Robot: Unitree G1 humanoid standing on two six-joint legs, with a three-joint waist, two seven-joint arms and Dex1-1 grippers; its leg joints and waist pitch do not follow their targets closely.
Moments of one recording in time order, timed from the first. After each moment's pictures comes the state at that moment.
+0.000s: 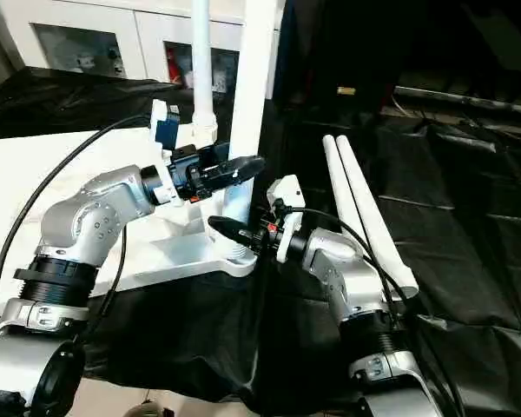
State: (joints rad) left arm -0.72 0.18 0.00 0.33 -0.50 0.51 -0.97; right arm -0.48 -0.14 0.08 0.44 0.32 0.19 0.97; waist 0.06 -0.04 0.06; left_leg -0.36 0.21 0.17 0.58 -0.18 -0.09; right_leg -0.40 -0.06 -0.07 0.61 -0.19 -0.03
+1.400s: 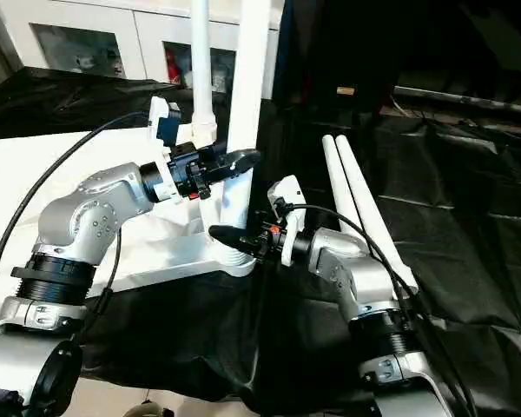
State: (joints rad) left arm -0.72 0.19 -0.02 0.32 -0.49 0.51 -0.93; right arm -0.47 -0.18 0.10 0.35 0.35 0.40 0.96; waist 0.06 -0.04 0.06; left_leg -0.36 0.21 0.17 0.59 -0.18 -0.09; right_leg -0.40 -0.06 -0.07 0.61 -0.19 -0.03
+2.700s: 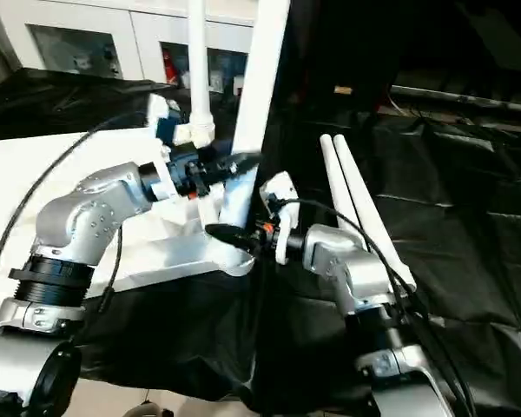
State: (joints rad) left arm -0.71 0.18 0.03 0.28 -0.51 0.47 -0.90; right arm -0.51 -0.17 0.09 0.34 0.36 0.45 0.93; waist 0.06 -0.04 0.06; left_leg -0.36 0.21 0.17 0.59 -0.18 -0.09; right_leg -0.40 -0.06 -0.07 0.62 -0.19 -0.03
